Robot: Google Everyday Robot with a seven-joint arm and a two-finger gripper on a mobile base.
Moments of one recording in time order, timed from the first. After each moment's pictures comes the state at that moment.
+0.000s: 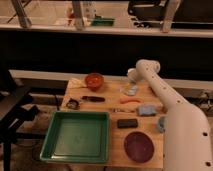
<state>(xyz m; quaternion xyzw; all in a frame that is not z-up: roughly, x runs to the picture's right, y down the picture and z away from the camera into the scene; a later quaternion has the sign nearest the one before) 0.152 -0.045 0.973 -0.17 -0.14 0.20 0.96</state>
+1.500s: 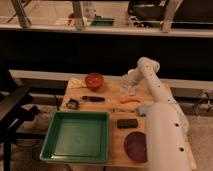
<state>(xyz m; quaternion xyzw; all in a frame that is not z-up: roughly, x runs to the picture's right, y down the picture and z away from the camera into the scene) 0.153 -0.024 1.000 -0.22 -0.21 0.00 0.95</state>
